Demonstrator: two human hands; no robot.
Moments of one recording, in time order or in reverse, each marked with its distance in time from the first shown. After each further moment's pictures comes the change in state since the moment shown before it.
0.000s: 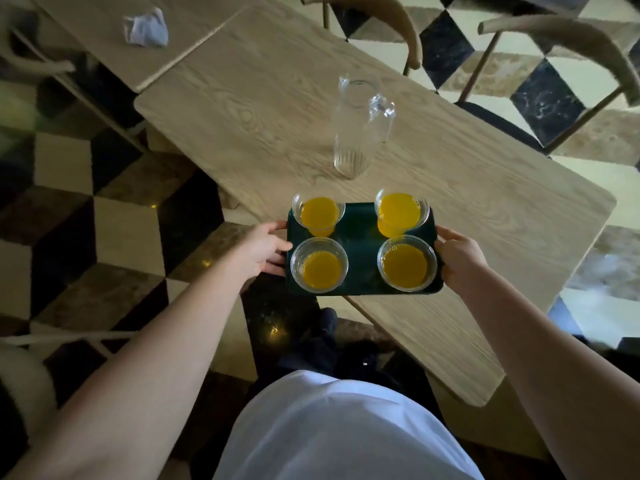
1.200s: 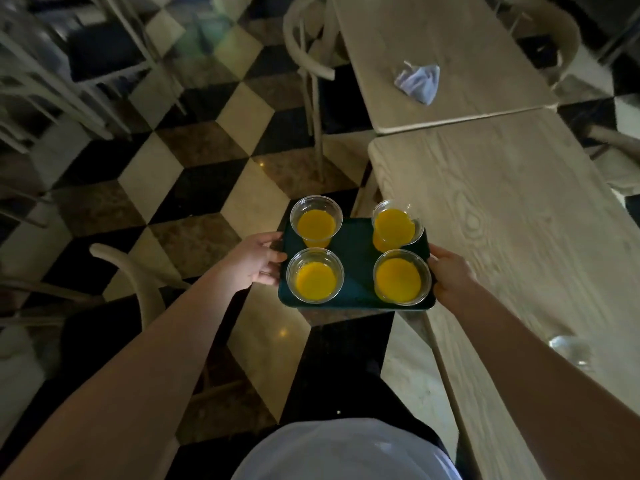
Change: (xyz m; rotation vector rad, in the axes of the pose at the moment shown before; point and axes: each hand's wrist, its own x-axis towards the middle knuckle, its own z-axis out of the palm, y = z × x) left_hand 0.004 -0.071 -0.398 -0.519 0.379 -0.070; right_hand -0.027 -0.042 0.495 -0.538 -0.520 -0.179
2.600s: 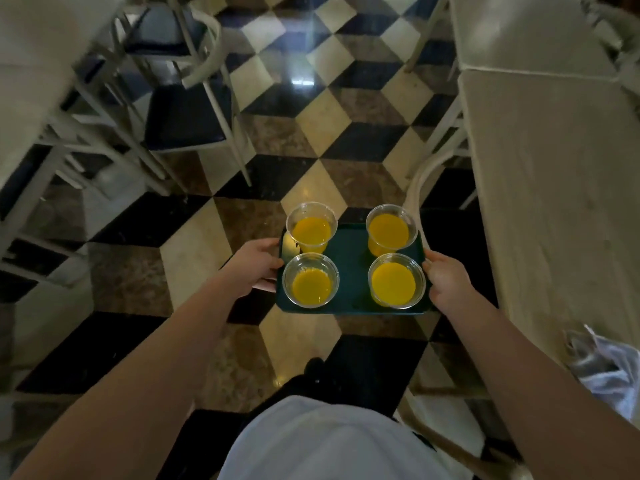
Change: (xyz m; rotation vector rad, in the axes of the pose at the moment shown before) left_hand 0.402 0.399 -0.389 -0.199 0.137 0.052; right_hand 0.308 -0.481 0.541 -0.164 -0.047 -0.074
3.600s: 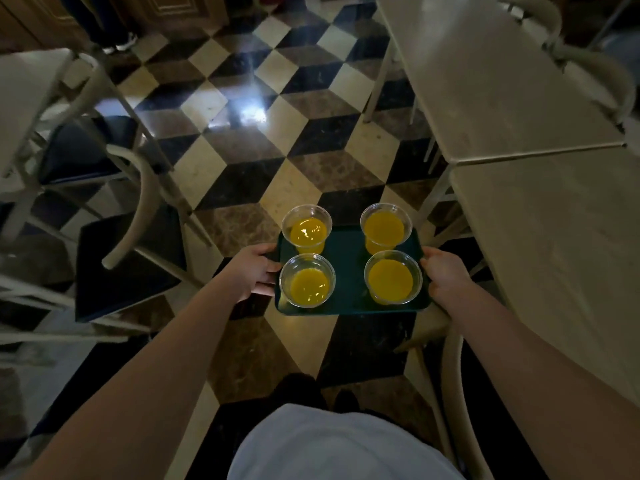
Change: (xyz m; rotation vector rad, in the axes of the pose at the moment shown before) left_hand 0.398 0.411 -0.066 0.122 -0.122 0.011; right_hand 0.348 -0.339 0.186 0.082 0.073 0.042
